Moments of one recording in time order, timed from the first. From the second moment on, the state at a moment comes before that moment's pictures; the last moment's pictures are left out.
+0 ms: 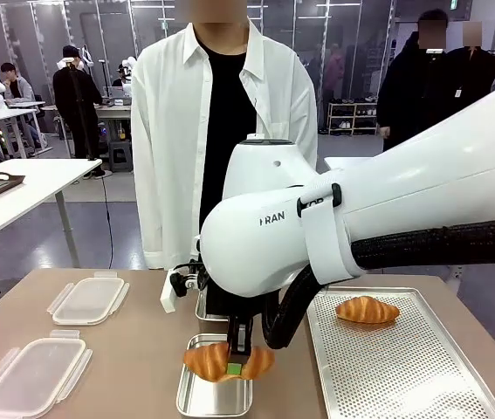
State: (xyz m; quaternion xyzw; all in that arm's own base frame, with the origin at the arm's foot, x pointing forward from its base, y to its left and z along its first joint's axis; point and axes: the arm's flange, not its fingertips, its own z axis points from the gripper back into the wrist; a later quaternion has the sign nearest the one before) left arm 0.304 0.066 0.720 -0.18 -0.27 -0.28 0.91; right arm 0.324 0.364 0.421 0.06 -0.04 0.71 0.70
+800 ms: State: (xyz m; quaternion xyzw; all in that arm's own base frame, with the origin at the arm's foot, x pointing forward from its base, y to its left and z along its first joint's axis) left arm 0.304 0.066 0.720 -0.18 -0.27 -0.28 0.91; right arm 0.341 0.360 0.422 0.12 -0.08 0.54 0.83
